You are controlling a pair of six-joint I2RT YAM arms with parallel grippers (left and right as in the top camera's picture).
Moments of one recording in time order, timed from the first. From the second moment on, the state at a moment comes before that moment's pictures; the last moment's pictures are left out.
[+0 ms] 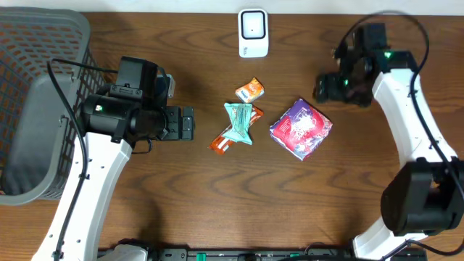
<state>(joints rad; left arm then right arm) -0.20 1.37 1.37 -1.20 0.17 -0.20 0.03 1.82 1.52 -1.01 -0.20 0.02</state>
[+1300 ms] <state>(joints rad) -0.20 1.37 1.37 -1.20 0.17 -0.20 0.01 1.83 1.18 -0.78 -0.63 0.21</state>
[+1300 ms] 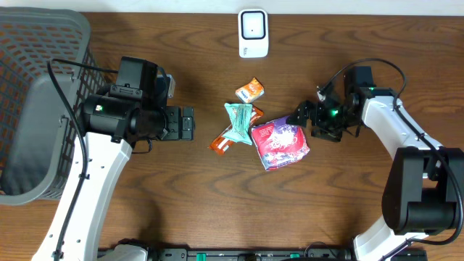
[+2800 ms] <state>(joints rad) -0.20 1.37 1.37 -1.20 0.17 -0.20 0.09 1.78 1.23 -0.24 -0.65 0.69</state>
